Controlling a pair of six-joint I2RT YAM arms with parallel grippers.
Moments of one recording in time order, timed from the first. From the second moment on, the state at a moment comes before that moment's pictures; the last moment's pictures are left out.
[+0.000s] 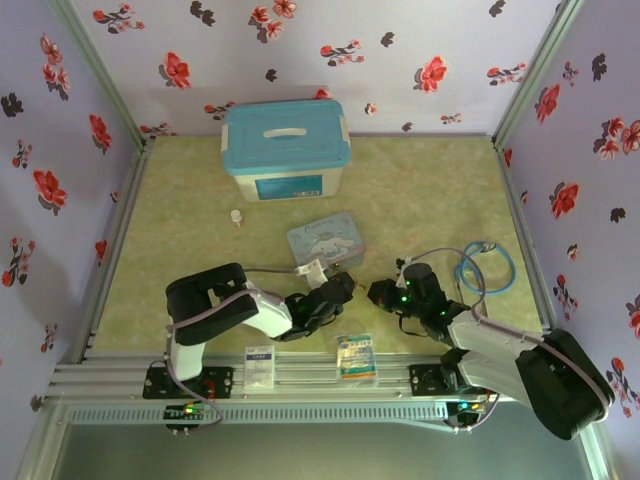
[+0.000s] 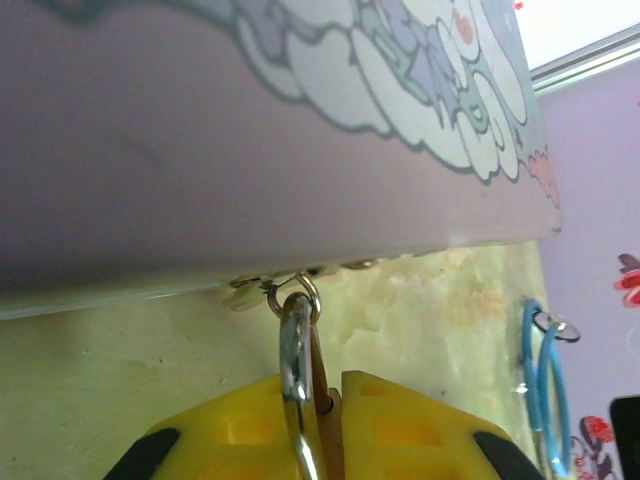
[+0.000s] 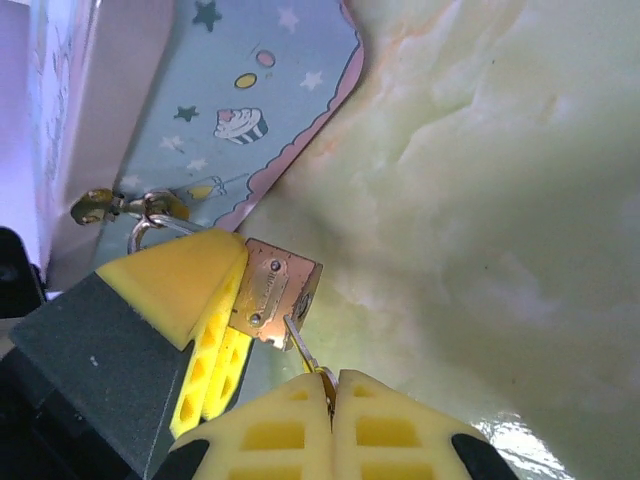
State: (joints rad) left arm -1.21 1.92 0.68 0.76 -0.53 -1.35; right arm 0.54 1.04 0.16 0.23 -0.34 0.98
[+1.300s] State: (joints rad) left arm -1.19 1.89 0.64 0.83 -0.49 -1.41; right arm 0.29 1.44 0.14 0.71 -0.81 1.05
